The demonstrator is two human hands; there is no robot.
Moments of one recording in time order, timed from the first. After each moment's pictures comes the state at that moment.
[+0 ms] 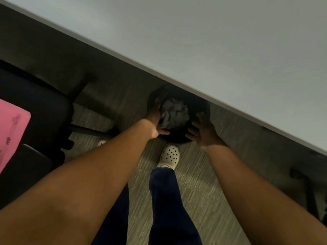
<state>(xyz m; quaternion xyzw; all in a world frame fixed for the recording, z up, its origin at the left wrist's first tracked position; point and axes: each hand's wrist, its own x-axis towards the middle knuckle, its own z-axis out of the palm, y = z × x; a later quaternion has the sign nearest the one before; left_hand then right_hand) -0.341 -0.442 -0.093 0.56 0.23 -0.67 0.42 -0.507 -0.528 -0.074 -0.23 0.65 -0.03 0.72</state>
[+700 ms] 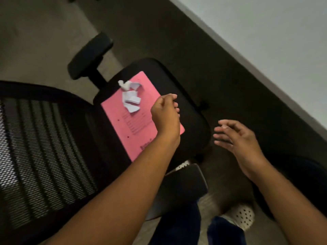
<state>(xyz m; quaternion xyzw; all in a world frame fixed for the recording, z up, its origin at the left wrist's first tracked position) -0.071 -0.216 0.083 0.71 0.28 -0.07 0.64 -0.194 -0.368 0.049 -0.54 0.38 0.09 0.75</state>
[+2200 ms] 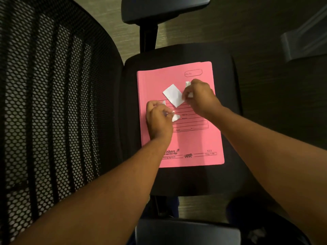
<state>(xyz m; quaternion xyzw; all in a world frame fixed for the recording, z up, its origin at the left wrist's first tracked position) -0.006 -0.036 -0.043 0.84 0.35 0.02 0.41 0.096 -0.156 -0.034 -0.93 -0.12 0.23 0.25</state>
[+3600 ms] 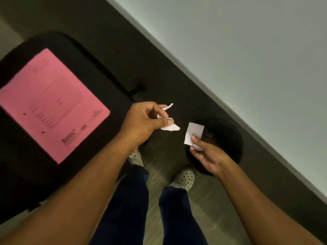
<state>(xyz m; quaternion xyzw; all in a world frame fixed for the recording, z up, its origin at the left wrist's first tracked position) -0.180 -0.288 0.059 0.73 -0.05 -0.40 0.56 -0.348 -0.455 0.017 -0.23 0.60 0.08 0.76</state>
